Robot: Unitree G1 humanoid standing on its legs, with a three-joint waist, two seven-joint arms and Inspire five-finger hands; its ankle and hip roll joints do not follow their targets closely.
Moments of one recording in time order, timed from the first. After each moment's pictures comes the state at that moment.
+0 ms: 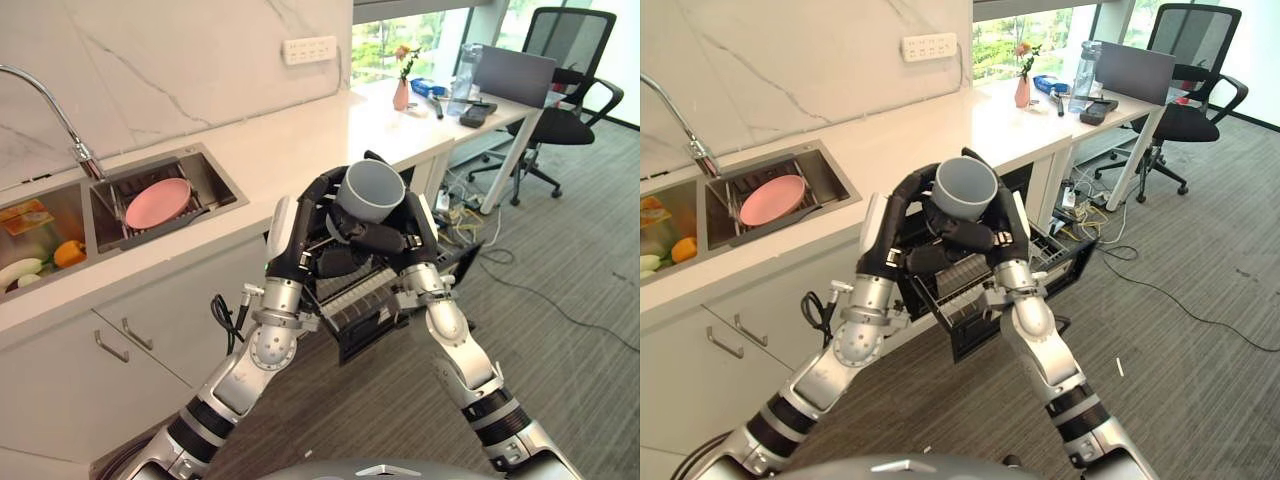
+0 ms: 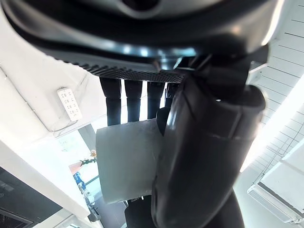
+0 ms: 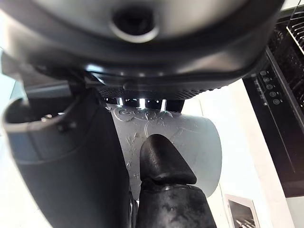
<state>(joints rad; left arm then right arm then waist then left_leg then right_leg) -0.17 0.36 -0.53 -0.13 0.25 -0.15 0.52 -0.21 -0.24 0.38 -0.01 0.43 -0.24 -0.21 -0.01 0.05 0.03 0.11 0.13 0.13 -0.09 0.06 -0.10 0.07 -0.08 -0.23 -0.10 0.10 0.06</state>
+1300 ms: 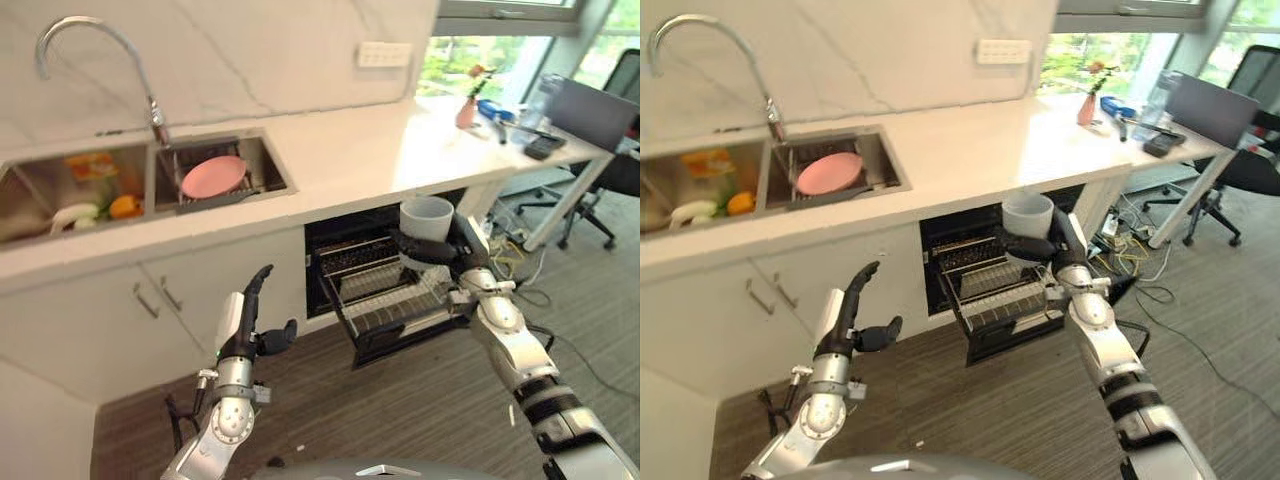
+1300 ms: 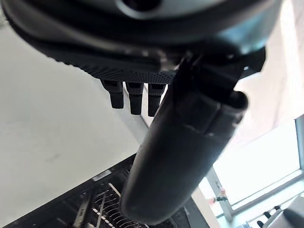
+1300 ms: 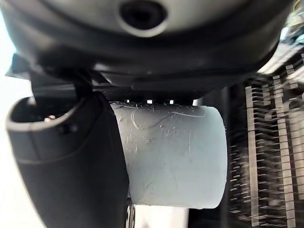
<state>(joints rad) 0.23 0.40 -0.37 0.12 0.25 -0.14 0.53 -0.31 -0.47 0.25 0.43 0.42 -0.08 -0.16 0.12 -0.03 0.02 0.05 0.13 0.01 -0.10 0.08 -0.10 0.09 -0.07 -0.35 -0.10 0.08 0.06</state>
